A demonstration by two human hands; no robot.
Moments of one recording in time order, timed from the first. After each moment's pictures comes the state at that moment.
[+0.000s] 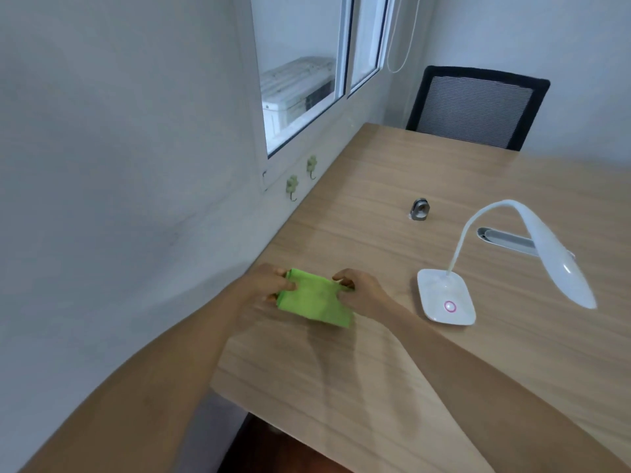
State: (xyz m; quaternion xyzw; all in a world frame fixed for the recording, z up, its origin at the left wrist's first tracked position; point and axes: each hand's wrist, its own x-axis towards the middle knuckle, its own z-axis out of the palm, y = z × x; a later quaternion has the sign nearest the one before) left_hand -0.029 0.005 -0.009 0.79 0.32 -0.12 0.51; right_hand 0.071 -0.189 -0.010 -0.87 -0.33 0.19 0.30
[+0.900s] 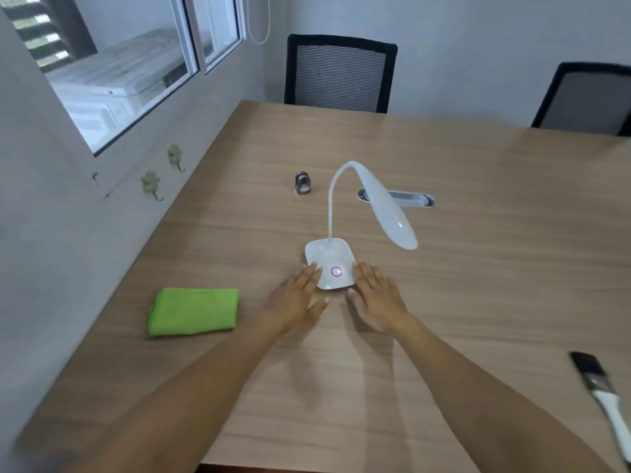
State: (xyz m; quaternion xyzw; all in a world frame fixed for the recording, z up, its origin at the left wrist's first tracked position) left_hand 0.066 -0.212 -0.067 0.99 -0.06 -0.07 0.13; right_hand 0.112 -0.412 -0.060 -0.97 -0.21 0.11 0.11
